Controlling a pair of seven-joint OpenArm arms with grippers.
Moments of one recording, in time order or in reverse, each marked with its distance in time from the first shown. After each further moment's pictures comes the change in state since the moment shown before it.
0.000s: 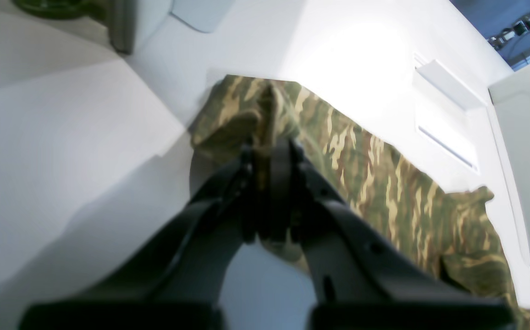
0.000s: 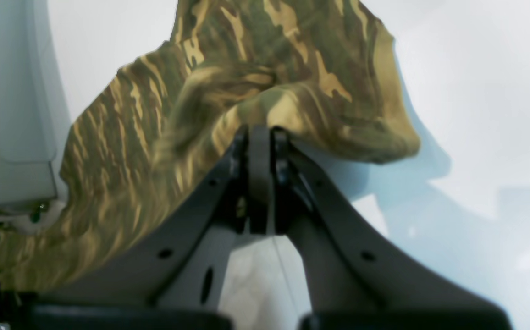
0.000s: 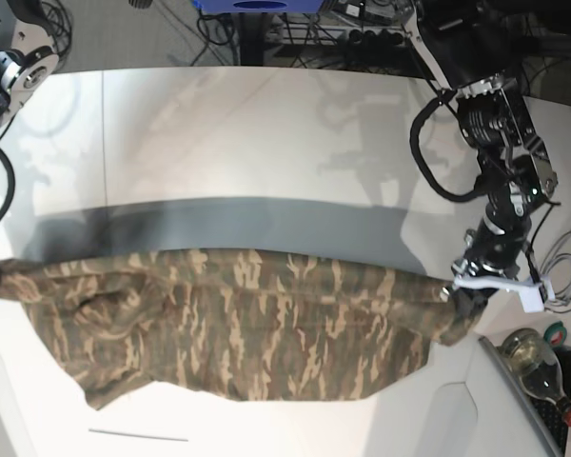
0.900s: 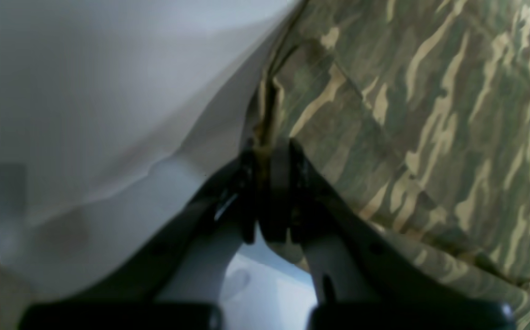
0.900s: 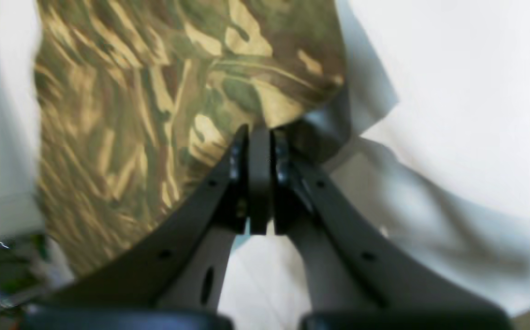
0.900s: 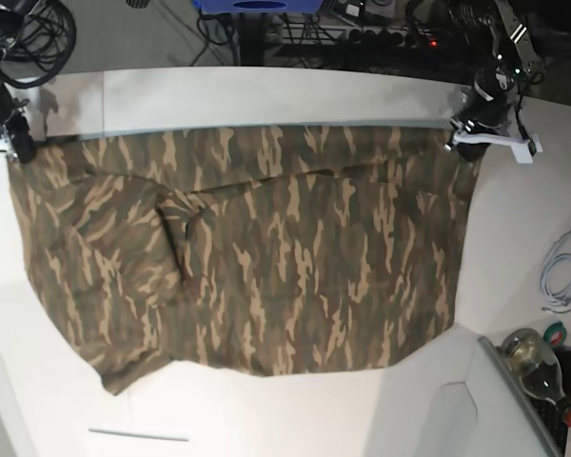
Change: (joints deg) left arm 20.9 0.3 -6.6 -7.9 0.0 -0.7 -6.6; right arm -27.1 -9.7 3.0 -2.2 13.4 0.2 21.0
